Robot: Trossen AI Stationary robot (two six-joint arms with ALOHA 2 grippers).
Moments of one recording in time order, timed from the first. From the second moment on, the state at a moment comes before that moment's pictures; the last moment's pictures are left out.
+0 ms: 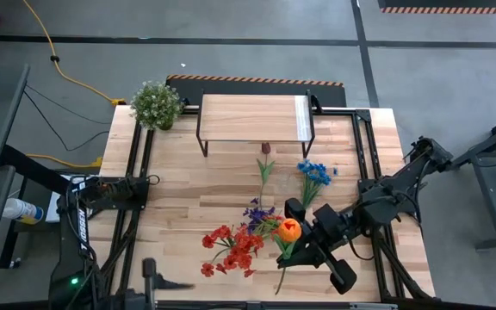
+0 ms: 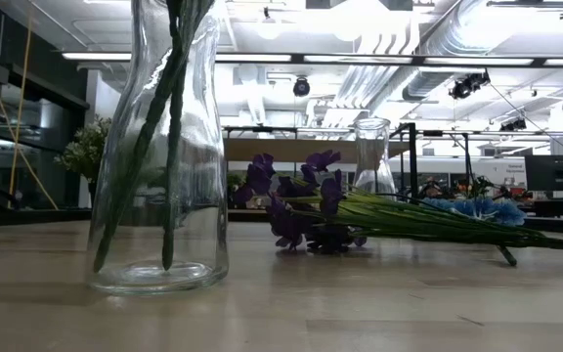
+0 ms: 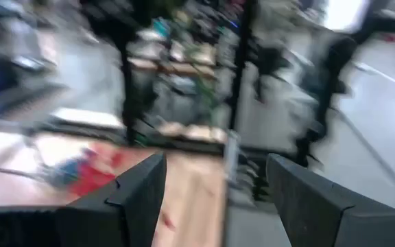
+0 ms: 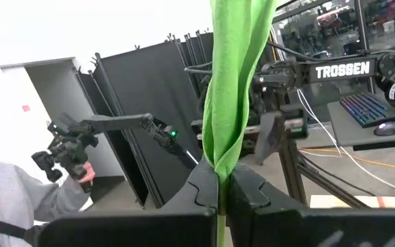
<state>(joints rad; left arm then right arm) -1.14 1.88 2.15 -0.74 -1.31 -0.55 0.63 1.51 1.61 0.07 0.12 0.31</state>
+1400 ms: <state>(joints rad) -0.74 1.88 2.25 -0.61 -1.00 -0.21 0.48 1.52 1.61 0.05 0.01 0.20</state>
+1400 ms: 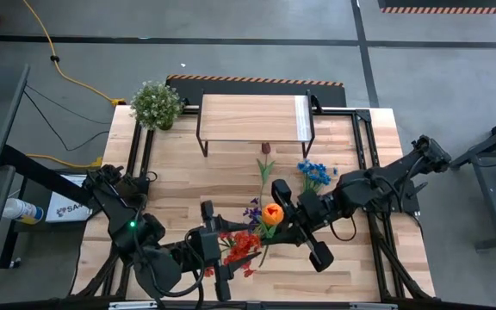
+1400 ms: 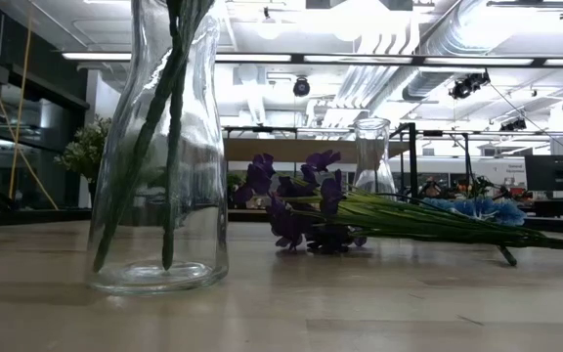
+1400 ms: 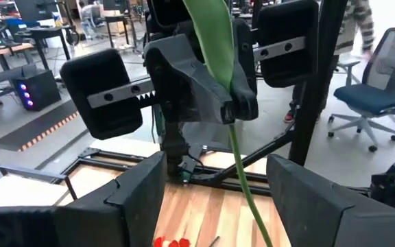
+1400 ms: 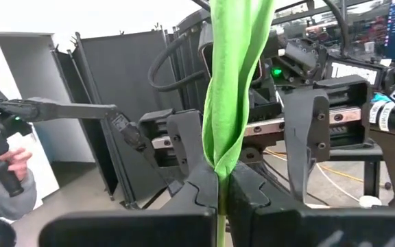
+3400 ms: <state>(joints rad) -0.62 1.90 2.25 -0.60 -0.78 -0.30 0.48 1.52 1.61 0.04 -0.04 0.19</state>
